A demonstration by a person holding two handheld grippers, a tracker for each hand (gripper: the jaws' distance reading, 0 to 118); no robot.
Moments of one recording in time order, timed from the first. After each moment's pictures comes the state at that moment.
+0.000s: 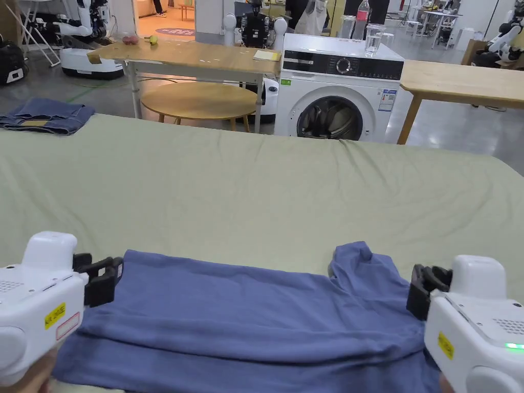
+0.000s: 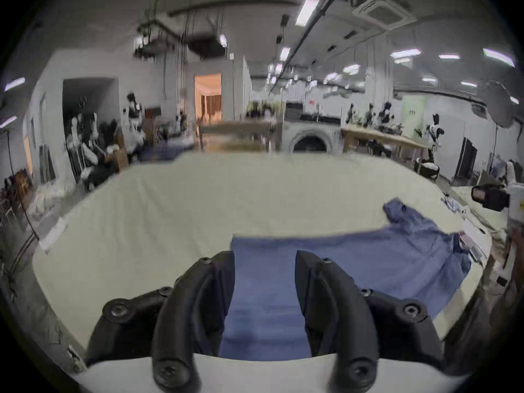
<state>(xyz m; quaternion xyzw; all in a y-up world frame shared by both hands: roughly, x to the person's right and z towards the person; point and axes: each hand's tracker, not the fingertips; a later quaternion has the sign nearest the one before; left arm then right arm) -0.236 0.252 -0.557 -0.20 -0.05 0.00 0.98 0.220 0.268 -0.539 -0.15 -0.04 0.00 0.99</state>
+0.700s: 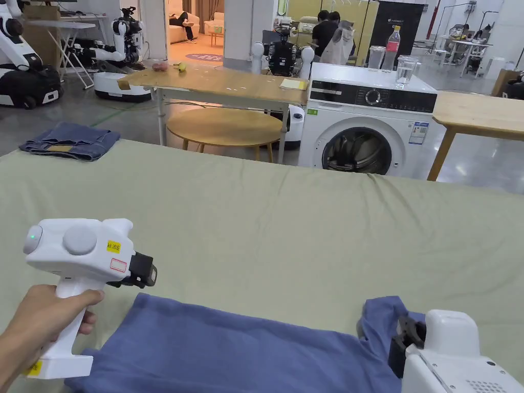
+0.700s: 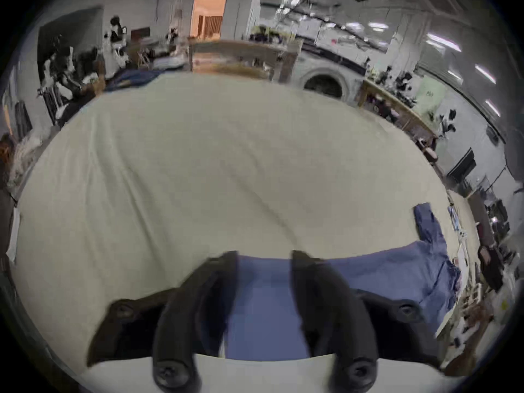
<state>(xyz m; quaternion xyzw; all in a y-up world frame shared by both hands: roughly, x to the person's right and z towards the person) -0.296 0.227 -0.790 -0.47 -0.07 0.09 0.88 0.179 0.240 -0.610 -0.20 0.01 0.00 0.98</state>
